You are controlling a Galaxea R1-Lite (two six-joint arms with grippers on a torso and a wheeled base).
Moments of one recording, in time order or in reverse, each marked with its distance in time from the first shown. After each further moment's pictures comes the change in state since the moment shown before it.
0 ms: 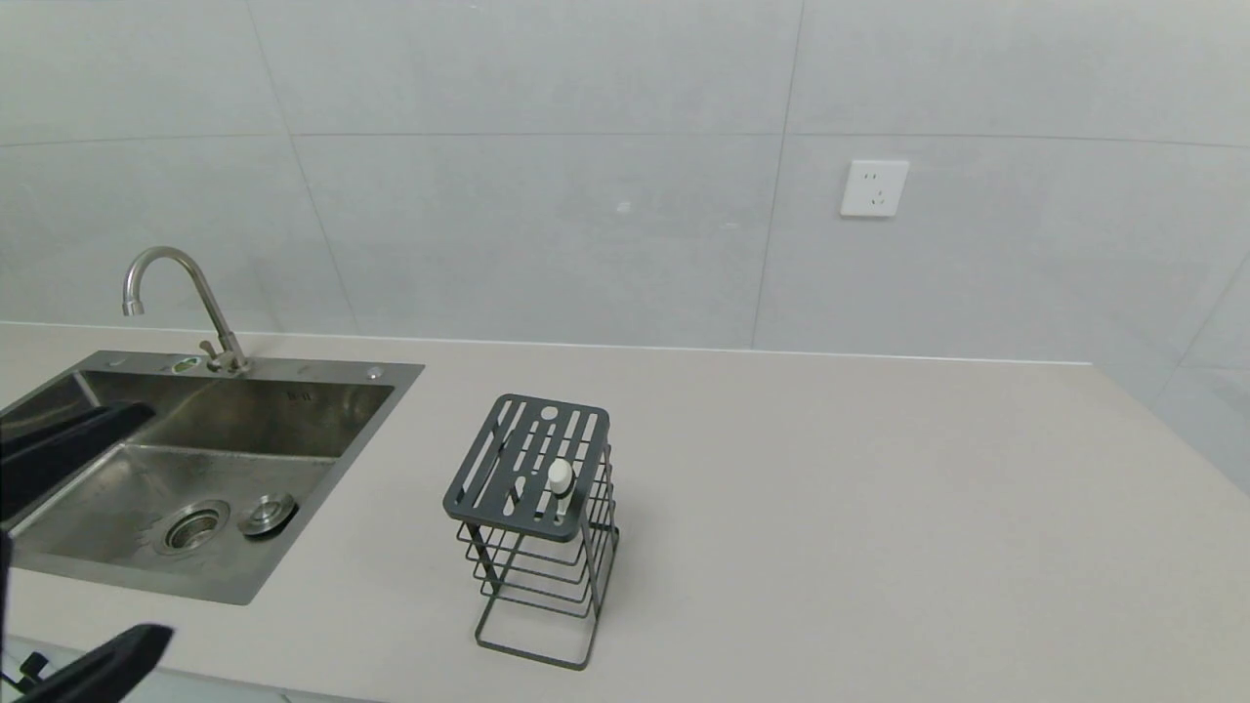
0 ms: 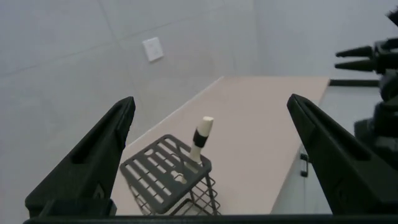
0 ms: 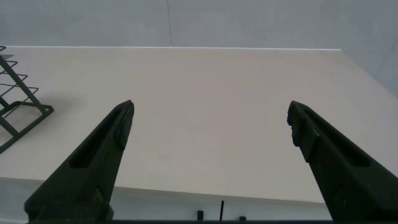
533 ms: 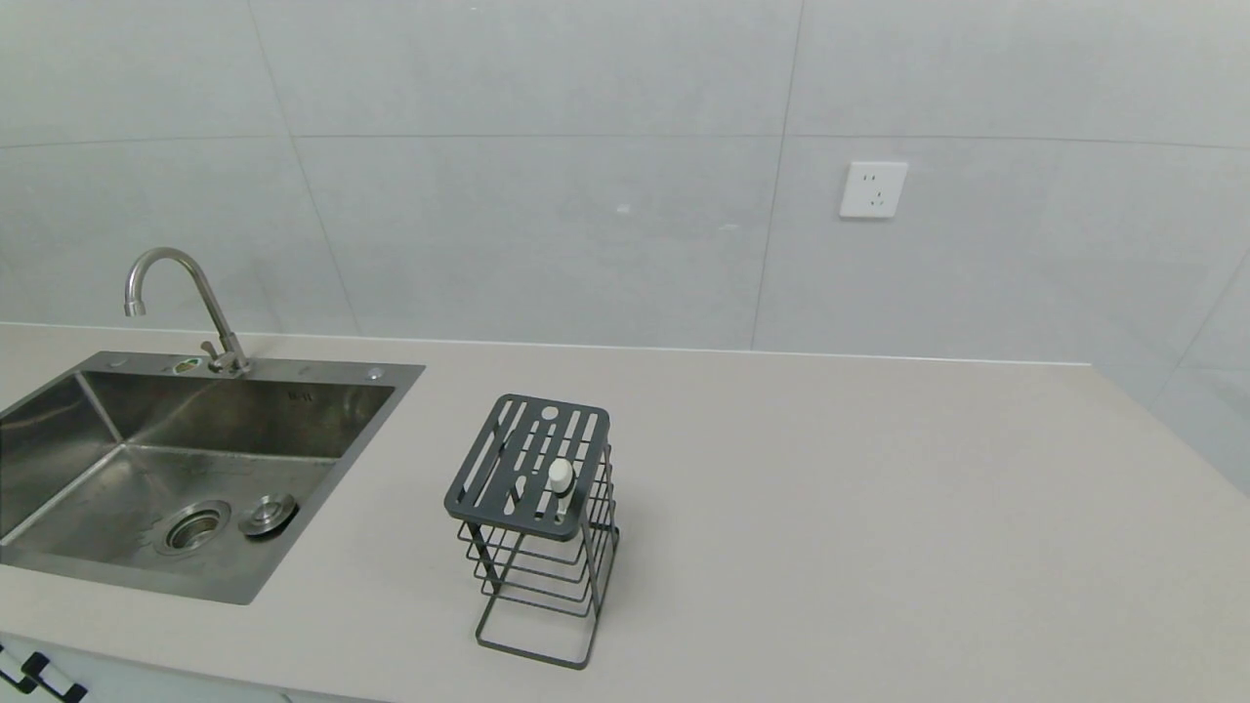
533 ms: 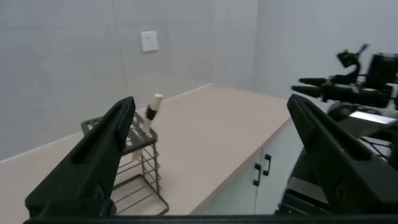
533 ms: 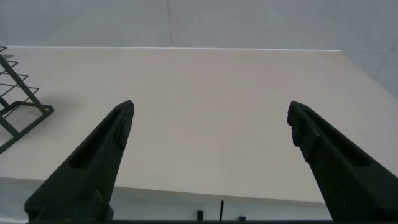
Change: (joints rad) left arm -0.014 -0.782 -0.029 0.817 0.046 -0.157; right arm 0.000 0.000 0.000 -0.001 0.000 -0.002
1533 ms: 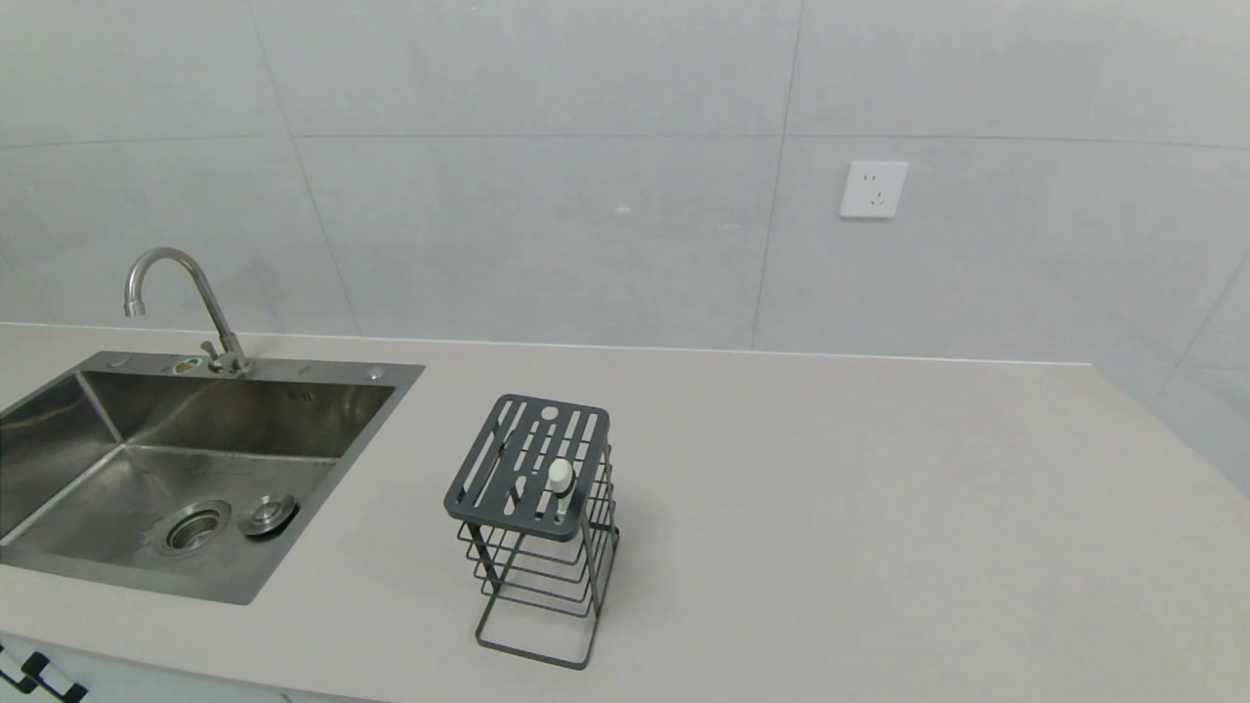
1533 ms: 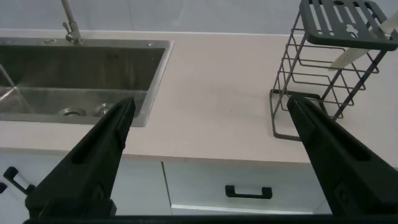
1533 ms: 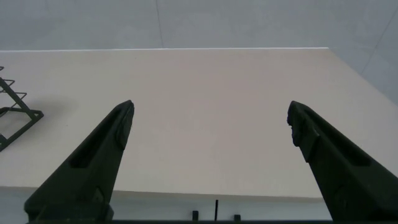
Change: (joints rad) left arm -0.005 -0.146 0.037 0.623 0.846 0.355; right arm 0.000 0.000 -0.001 0.001 -0.043 0.004
